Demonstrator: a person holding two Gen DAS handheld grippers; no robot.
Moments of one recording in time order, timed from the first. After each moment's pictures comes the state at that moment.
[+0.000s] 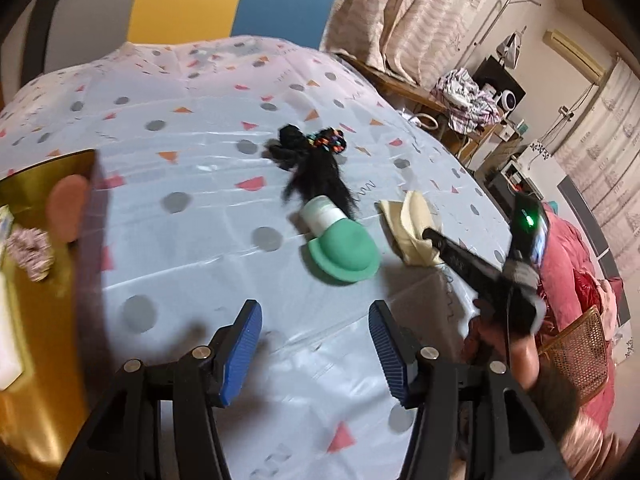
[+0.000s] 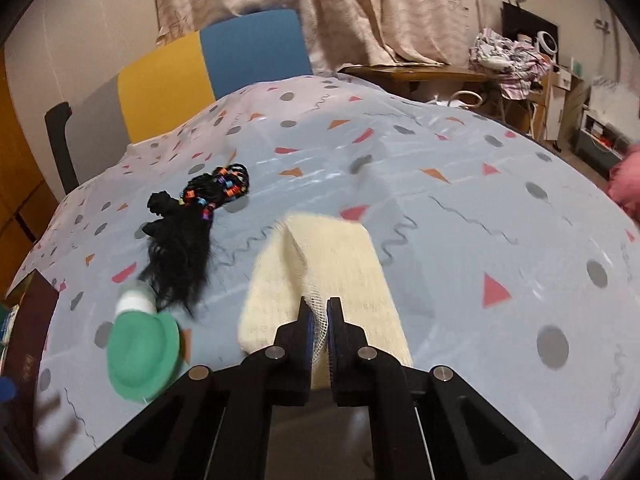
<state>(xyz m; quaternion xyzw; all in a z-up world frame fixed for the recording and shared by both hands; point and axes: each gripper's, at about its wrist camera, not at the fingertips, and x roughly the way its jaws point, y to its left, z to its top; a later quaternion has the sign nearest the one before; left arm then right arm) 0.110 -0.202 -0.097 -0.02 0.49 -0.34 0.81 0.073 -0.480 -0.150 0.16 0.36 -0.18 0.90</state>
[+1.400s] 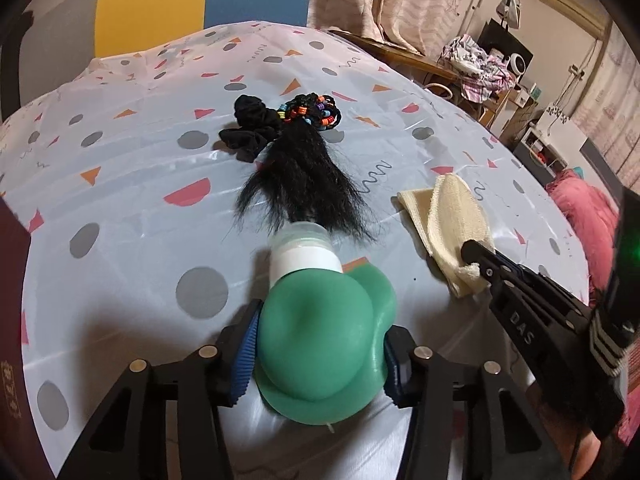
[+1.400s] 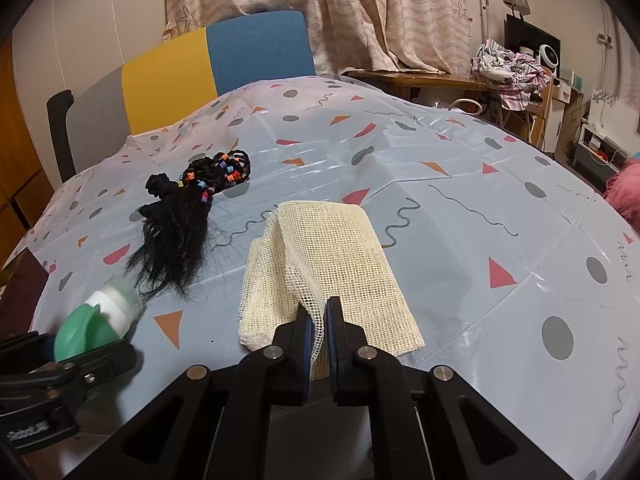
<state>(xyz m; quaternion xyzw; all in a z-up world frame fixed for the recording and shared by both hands) 0.141 -0.284 -0.157 0.06 0.47 -0.31 0.82 0.071 -0.469 -0.162 0.13 0.36 -0.19 0.90</state>
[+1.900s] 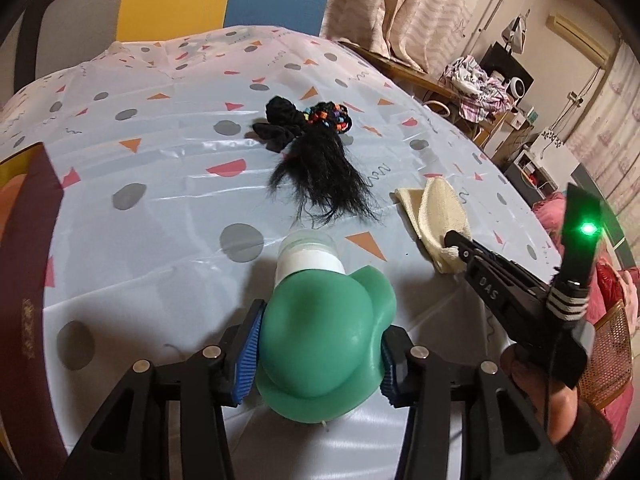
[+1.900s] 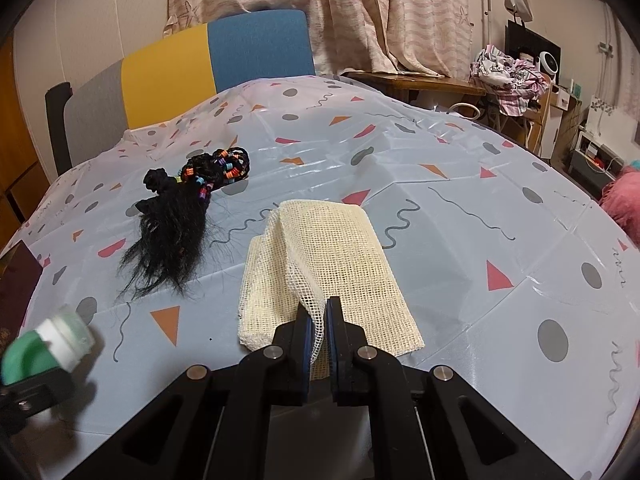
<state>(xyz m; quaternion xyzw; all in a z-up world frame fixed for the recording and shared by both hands) 0.119 -0.238 -0.142 0.01 0.47 -0.32 0.82 0.072 -0.465 -0.162 0.11 0.36 -0.19 0.90</state>
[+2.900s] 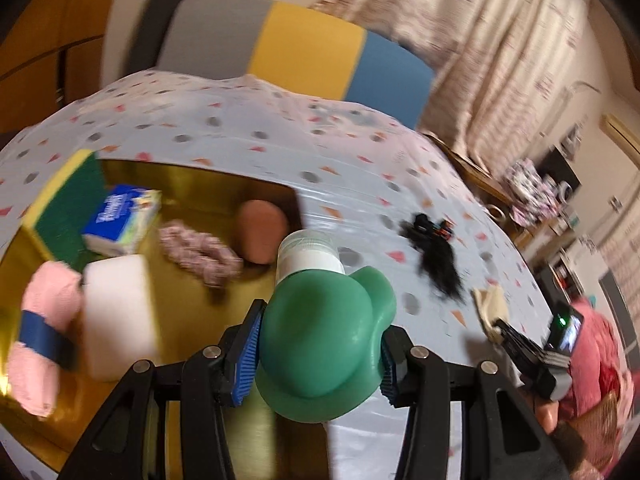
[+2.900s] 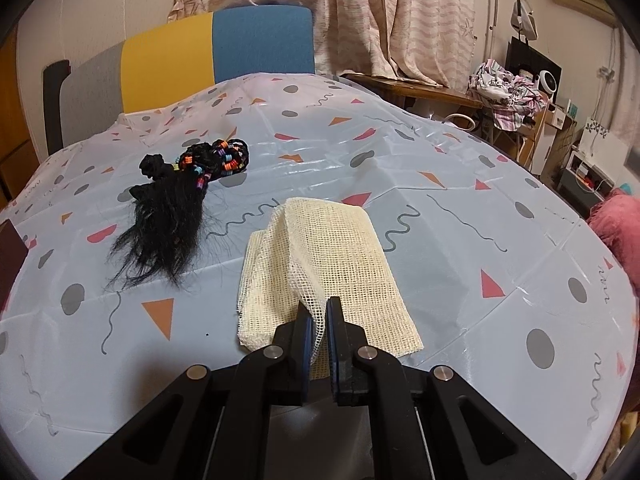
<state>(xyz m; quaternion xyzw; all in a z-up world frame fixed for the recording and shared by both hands) 0.134 -0.046 -0.090 -0.11 0.41 -0.19 0.88 0.077 -0.453 -0.162 0.07 0.38 -0.21 0.90</state>
